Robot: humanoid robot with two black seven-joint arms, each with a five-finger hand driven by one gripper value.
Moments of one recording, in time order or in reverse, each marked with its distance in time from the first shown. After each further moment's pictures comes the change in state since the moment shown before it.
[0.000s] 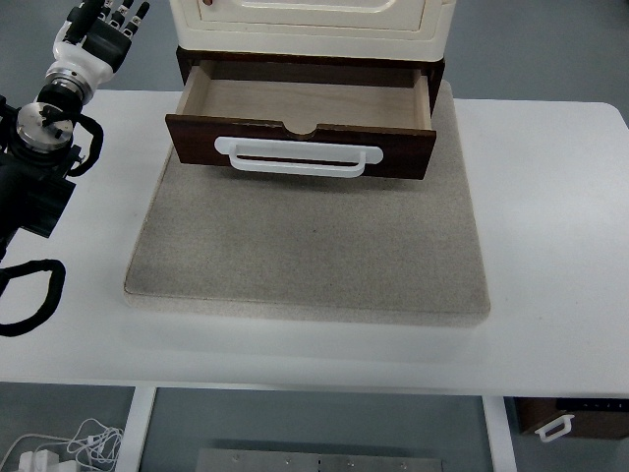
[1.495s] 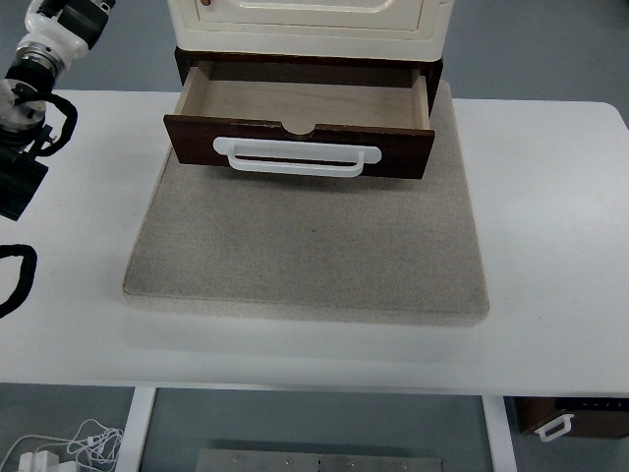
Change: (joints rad) left arm -0.051 0.125 0.089 -0.015 0.013 -0.038 -0.013; right arm 0.000 0.000 0.000 0.001 0.000 0.000 0.000
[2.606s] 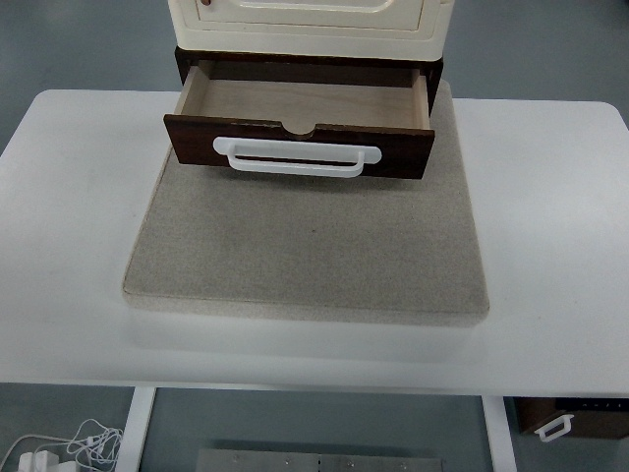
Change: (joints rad) left arm -0.044 0.545 0.082 -0.791 0.085 -0.049 -0.002; right arm 0.000 0.000 0.000 0.000 0.000 0.000 0.000
